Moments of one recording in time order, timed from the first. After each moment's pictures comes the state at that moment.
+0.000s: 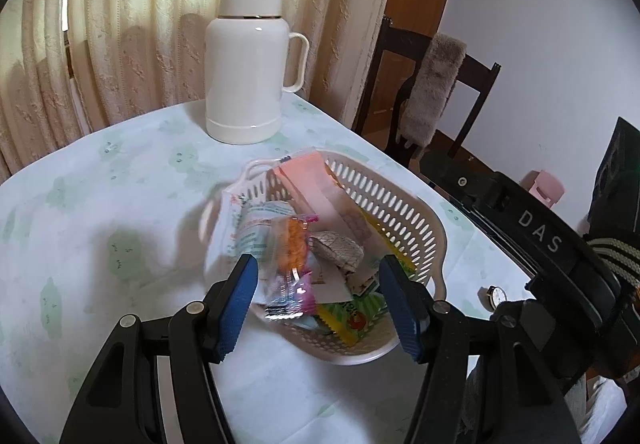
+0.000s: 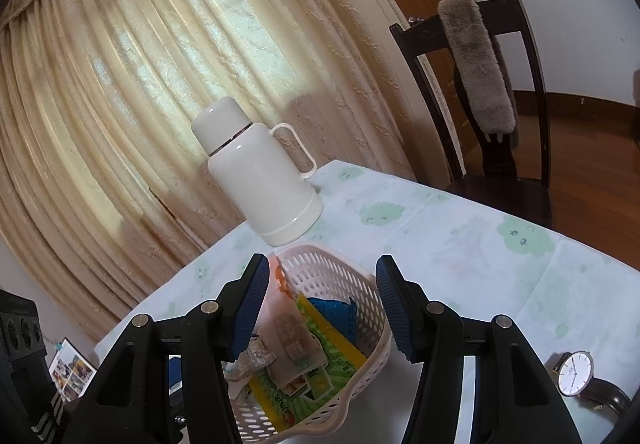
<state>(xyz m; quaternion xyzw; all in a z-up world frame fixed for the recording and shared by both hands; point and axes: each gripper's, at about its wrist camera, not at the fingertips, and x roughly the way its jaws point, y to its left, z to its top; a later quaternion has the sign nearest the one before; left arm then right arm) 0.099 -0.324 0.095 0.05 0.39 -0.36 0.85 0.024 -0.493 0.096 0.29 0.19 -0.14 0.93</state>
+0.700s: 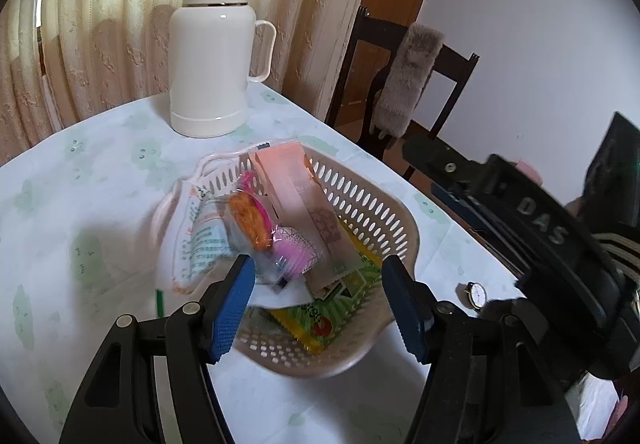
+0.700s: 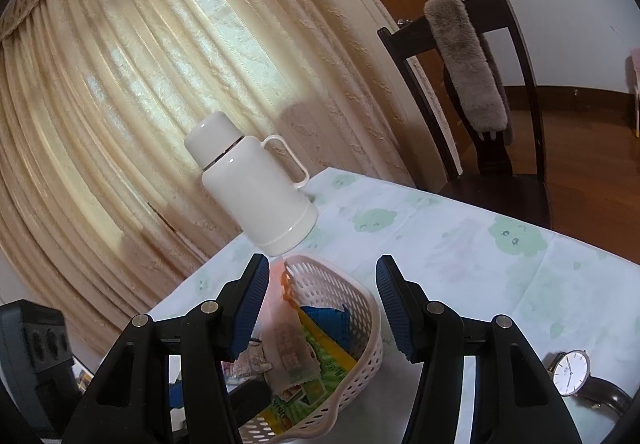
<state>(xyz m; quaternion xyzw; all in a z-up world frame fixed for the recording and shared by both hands) 0.097 -0.340 0.091 0.05 0.40 -0.40 0.83 0.017 -0.503 0.096 0.31 0.18 -0.15 0.92</state>
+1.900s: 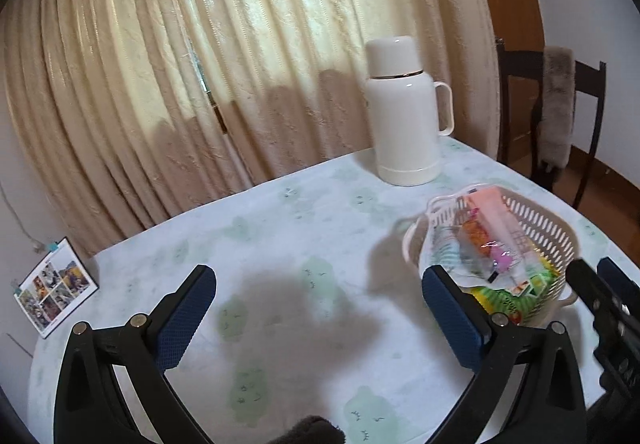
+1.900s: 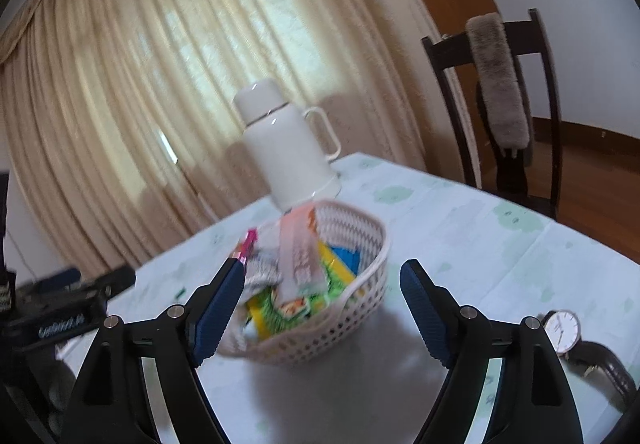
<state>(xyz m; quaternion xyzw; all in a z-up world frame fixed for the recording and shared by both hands) 0.076 -0.269 0.121 0.16 0.27 -0.09 0.95 -0.024 -0.457 0.074 0.23 0.18 -0.09 0.95</state>
